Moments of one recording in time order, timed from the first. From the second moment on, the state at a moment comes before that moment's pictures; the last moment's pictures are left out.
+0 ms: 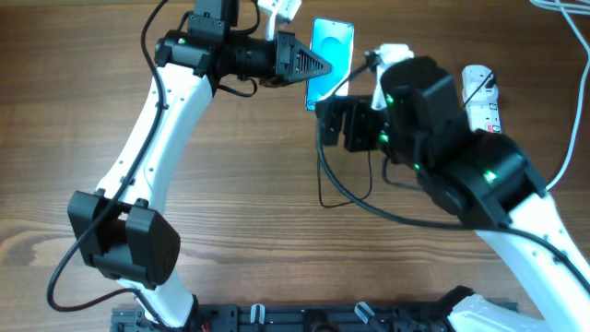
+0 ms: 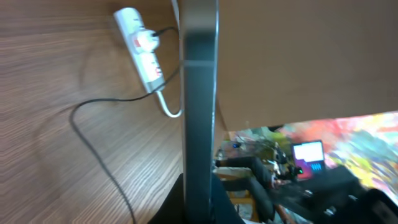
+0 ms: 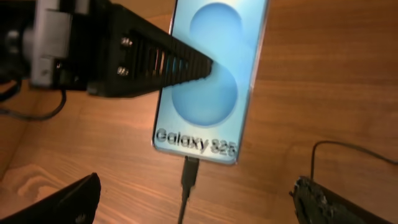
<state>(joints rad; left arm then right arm) -0.28 1.86 1.77 -0.77 1.08 -0.39 0.61 1.29 1.54 -0.95 0.03 0.51</state>
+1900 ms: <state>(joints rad) -0.26 2.20 1.61 -0.79 0.68 -0.26 0.61 1.31 1.49 -1.32 0.01 0.62</state>
